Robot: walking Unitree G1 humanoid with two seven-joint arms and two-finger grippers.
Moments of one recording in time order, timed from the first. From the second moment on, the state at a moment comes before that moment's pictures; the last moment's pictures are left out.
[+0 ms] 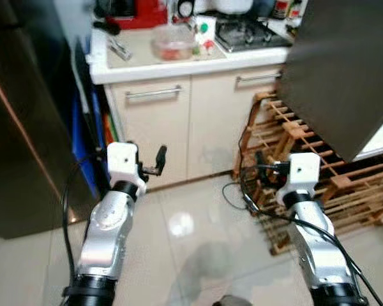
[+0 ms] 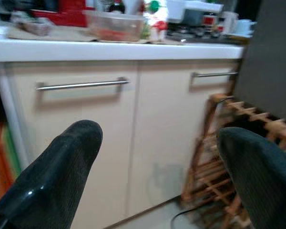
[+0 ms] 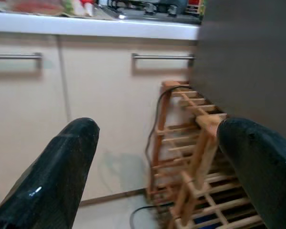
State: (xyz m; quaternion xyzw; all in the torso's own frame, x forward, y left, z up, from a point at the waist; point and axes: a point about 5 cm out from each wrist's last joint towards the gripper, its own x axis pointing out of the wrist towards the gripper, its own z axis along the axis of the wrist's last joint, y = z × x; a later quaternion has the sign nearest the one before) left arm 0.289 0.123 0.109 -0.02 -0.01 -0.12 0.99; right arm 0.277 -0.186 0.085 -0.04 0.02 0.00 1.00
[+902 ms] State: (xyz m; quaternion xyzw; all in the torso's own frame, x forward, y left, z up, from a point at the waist) left arm 0.300 0.142 0.116 -0.01 -0.02 -0.07 1.00; right arm 0.298 -0.156 0.101 -0.03 -0.02 0.04 1.00
